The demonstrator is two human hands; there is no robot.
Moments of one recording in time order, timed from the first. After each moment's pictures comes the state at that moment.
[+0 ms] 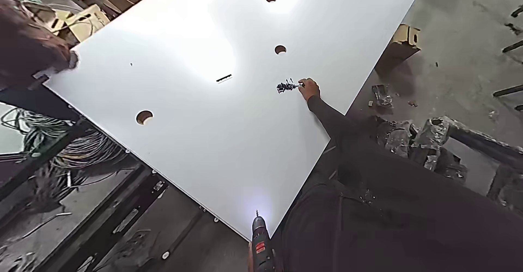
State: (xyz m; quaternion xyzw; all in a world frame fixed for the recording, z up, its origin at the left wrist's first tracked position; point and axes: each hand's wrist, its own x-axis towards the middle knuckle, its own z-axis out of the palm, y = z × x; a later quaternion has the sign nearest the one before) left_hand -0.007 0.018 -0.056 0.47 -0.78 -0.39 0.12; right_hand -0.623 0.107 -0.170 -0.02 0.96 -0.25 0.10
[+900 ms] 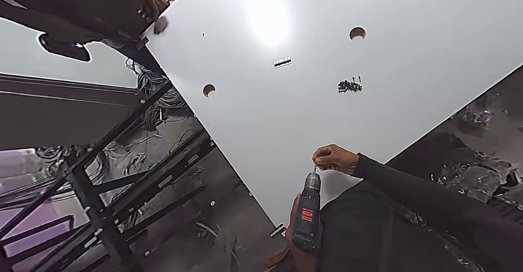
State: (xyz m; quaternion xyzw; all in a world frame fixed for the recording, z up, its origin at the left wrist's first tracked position) left_hand -0.173 -0.001 -0.022 0.38 -0.66 -0.61 0.22; right_hand -0.436 0.052 -0.103 0.01 0.44 -0.57 0.70
